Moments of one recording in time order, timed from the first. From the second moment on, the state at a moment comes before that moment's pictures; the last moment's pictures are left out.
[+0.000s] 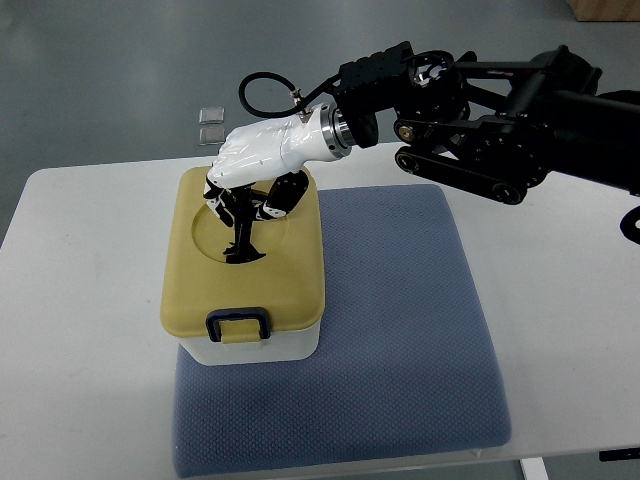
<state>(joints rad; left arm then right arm) 0.05 0.00 -0.04 -0.17 0.03 0.04 0.11 1.49 -0.14 0.04 0.97 -1.63 0.22 0.54</state>
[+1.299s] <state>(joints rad) 0.05 0.00 -0.04 -0.17 0.03 0.04 0.11 1.26 -0.72 0.21 1.01 -1.54 0.05 0.61</state>
